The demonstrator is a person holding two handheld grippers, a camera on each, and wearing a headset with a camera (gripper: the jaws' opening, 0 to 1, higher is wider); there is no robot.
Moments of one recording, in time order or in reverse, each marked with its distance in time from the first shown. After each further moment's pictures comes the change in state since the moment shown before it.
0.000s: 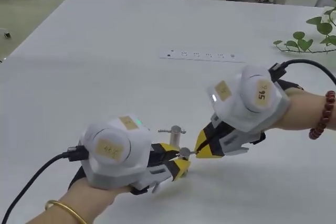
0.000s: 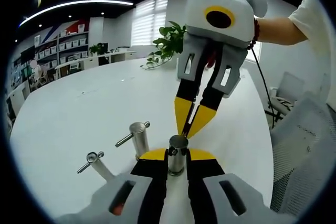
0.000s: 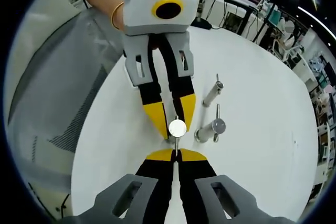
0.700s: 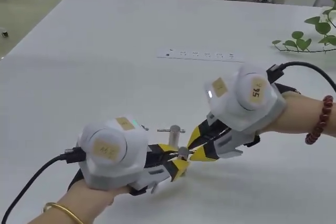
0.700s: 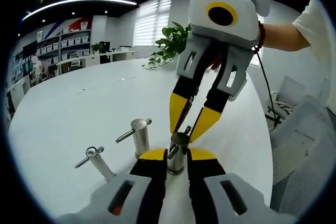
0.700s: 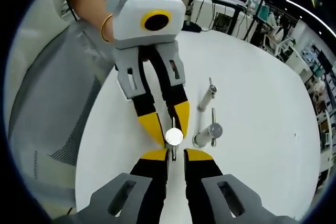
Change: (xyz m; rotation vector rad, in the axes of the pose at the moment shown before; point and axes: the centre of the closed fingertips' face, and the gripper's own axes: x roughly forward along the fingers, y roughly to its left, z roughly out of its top) left arm -0.002 0.002 -0.004 -0.031 -0.016 0.000; right arm 0.001 -0.003 0.009 0.090 -0.043 -0.038
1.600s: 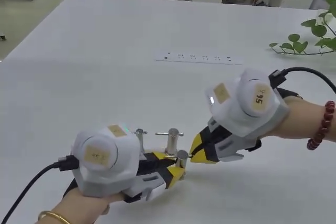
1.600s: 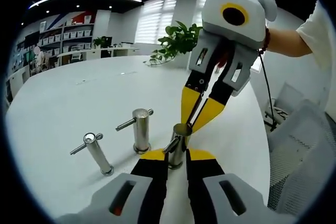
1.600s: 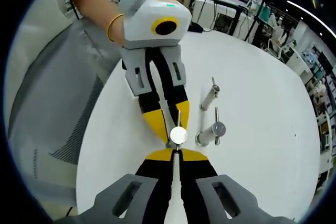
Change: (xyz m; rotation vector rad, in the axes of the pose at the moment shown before) left arm 0.001 0.001 -0.009 -0.064 0.002 -0.022; right arm 0.000 0.005 0.002 -0.010 -0.002 0.005
